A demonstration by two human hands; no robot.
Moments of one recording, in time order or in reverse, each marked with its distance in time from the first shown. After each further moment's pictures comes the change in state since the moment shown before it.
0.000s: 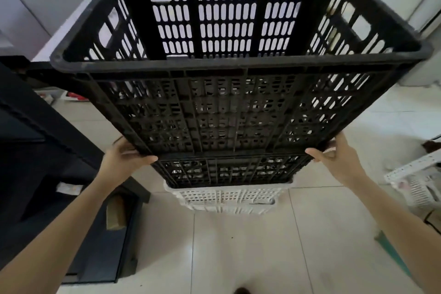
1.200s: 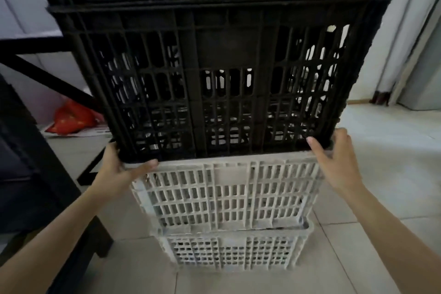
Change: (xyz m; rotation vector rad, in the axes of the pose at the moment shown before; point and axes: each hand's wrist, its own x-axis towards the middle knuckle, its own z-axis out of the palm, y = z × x) left_hand 0.058 -0.239 0.183 -0.099 0.133 0.534; right_hand 0.025 0.215 0.236 0.063 0.465 -0.354
